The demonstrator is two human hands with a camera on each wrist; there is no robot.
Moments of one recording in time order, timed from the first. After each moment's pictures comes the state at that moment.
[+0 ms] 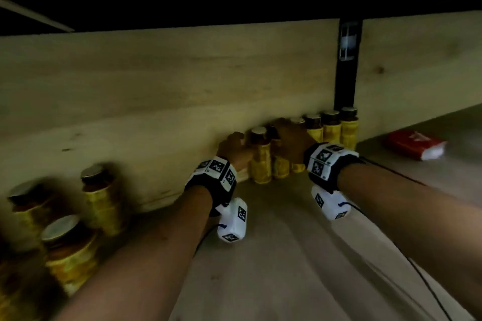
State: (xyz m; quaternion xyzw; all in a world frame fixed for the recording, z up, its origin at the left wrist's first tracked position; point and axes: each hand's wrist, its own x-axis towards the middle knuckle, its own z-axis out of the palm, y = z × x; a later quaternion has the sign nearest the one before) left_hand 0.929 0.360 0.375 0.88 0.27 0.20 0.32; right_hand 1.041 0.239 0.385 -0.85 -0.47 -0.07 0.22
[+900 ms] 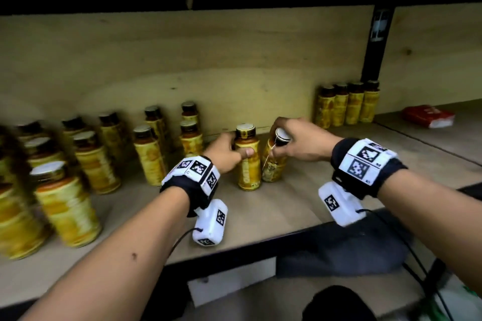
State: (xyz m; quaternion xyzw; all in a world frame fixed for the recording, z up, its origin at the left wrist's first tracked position) left_hand 0.667 0.281 0.343 0.84 0.26 0.22 0.42; right_hand 0.804 0.134 0.389 -0.80 -0.57 0.03 0.21
